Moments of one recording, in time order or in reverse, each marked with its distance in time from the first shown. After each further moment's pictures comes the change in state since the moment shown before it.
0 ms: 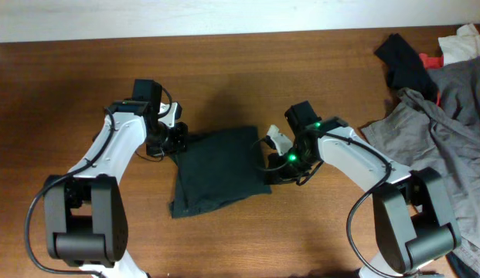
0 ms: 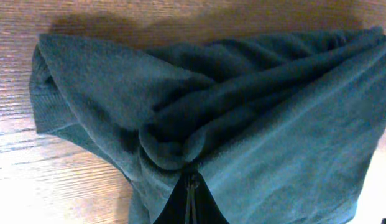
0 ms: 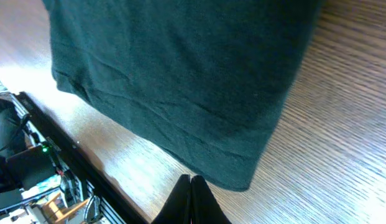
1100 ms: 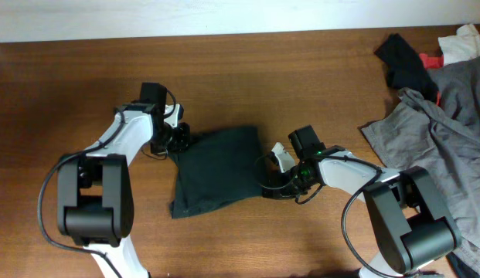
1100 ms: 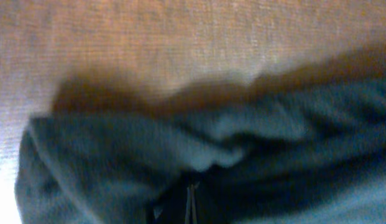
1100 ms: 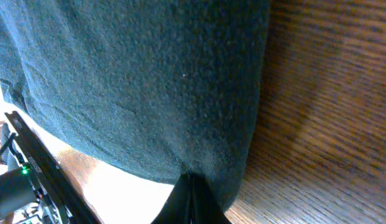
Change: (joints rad) left arm 0.000 0.143 -0.001 0.159 -0.042 0.000; right arm 0.000 0.000 -0.286 0.389 -0.035 0.135
